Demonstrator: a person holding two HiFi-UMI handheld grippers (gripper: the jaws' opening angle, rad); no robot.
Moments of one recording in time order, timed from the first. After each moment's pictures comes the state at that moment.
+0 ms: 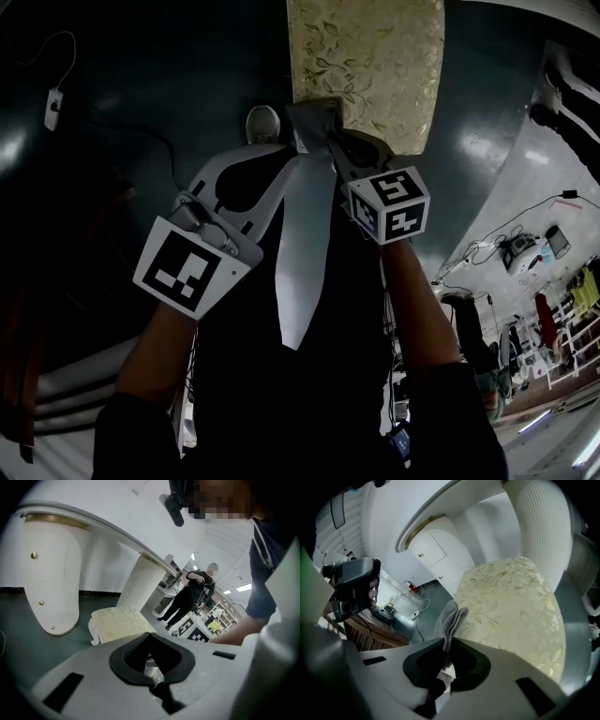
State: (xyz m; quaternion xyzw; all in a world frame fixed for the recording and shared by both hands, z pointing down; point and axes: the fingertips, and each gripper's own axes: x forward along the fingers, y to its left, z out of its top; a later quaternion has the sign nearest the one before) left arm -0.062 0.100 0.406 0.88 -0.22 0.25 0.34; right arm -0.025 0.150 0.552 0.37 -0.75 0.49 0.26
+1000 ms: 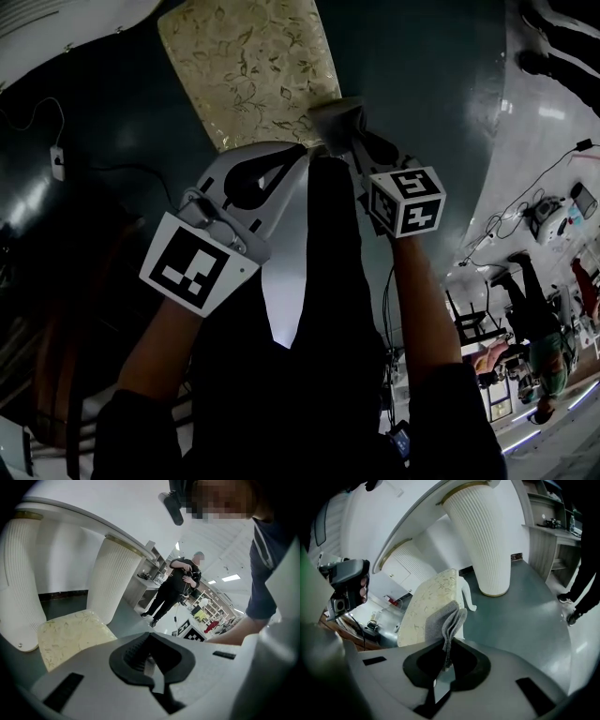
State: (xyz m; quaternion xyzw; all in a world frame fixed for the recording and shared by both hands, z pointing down) left arm 0.121 0.126 0.405 0.90 -0.11 0.28 0.32; right arm 0.175 0.195 0.567 0.48 -0.67 0.53 0.22
